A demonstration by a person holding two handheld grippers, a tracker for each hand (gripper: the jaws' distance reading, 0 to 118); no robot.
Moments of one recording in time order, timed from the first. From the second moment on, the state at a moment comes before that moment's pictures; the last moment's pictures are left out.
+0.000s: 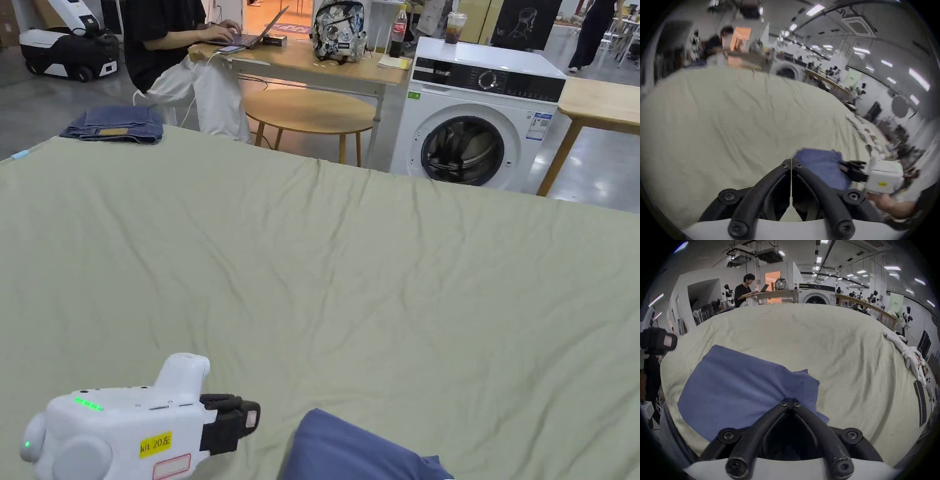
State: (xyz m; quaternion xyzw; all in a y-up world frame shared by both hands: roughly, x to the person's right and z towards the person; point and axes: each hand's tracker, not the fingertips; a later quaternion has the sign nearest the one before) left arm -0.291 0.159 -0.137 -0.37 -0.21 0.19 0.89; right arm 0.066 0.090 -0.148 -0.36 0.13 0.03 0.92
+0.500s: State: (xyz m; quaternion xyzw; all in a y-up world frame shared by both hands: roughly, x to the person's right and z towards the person) left arm -0.274 0.053 -0.204 -0.52 -0.36 0.41 0.66; right arm 0.069 0.088 -0.146 -0.36 0.13 0.03 0.92
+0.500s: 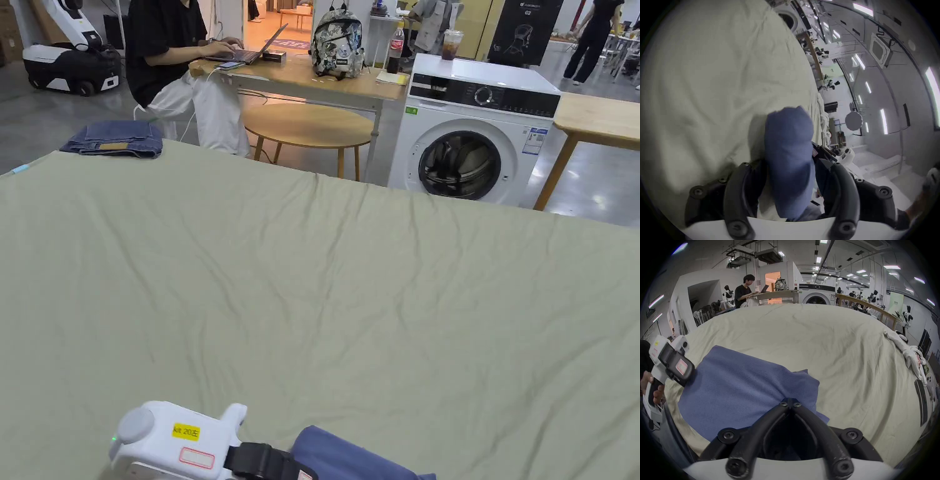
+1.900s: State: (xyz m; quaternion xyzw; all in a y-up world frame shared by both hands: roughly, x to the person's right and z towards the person) left arm -0.494 0.192 -0.155 -0.40 -0.23 0.44 0.77; right arm 0.023 0.158 -0.191 -0.27 0.15 0.06 0.95
